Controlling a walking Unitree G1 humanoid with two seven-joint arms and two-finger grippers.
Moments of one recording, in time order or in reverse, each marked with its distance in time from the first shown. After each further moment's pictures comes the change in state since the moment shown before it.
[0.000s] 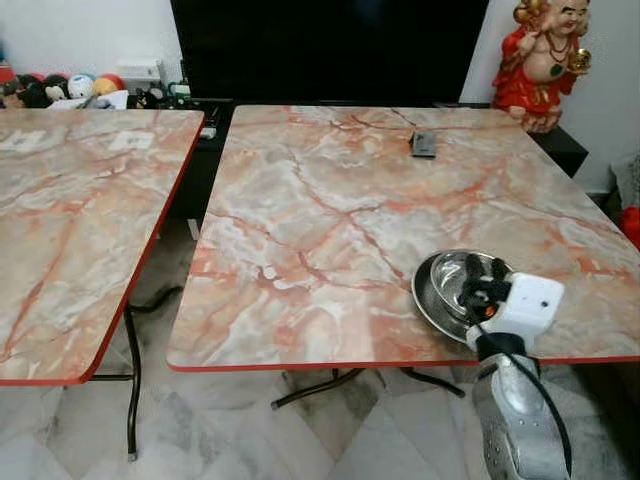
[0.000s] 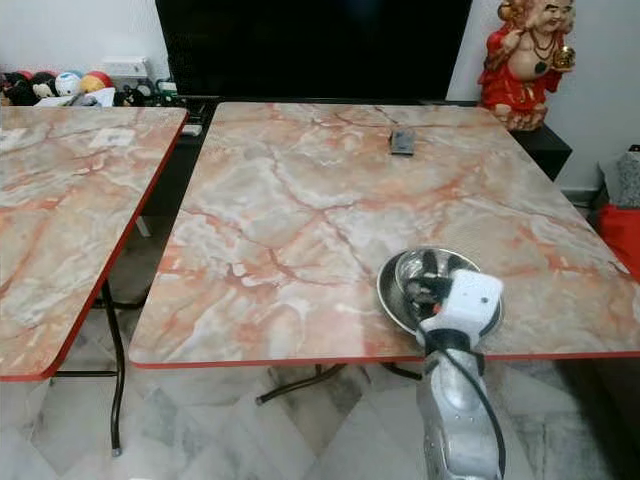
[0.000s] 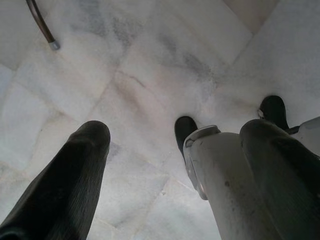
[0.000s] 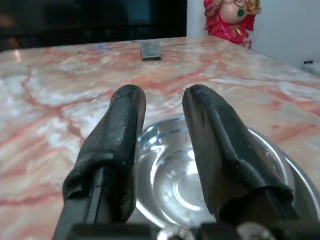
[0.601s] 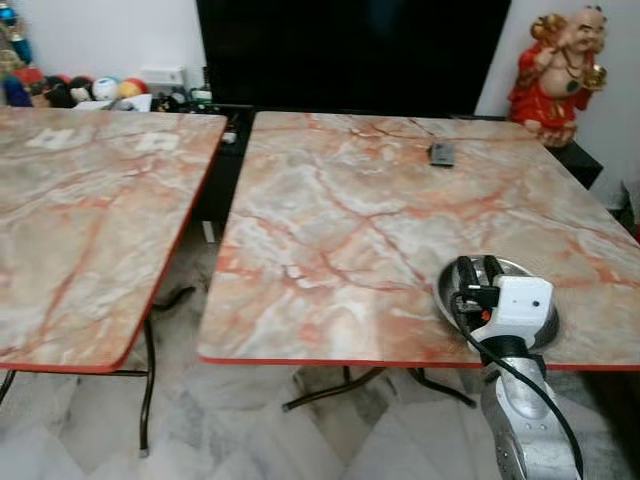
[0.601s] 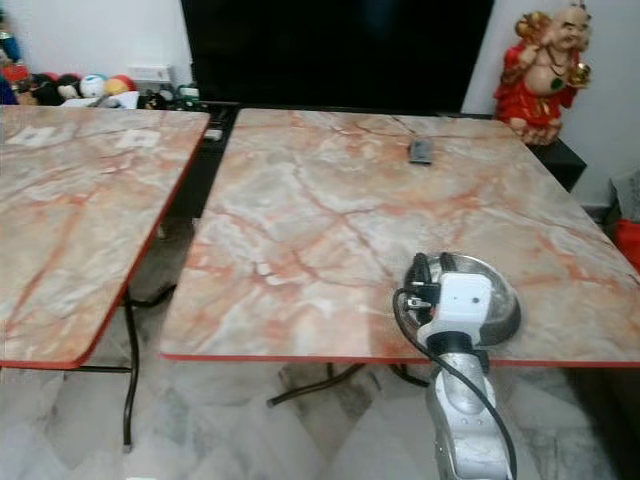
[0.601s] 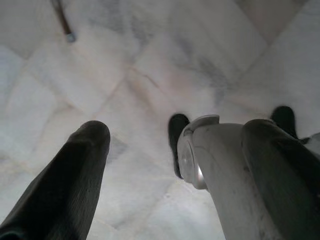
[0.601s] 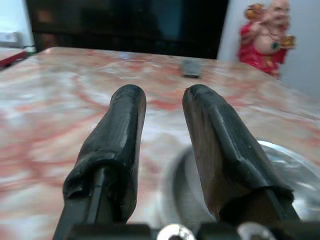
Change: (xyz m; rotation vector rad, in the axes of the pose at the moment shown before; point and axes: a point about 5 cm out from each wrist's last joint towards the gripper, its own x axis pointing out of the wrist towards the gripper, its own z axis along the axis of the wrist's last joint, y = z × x) left arm 0.001 0.002 0.003 -0.036 -0.009 0.017; right arm 0.000 0.000 0.000 -0.087 -0.023 0.103
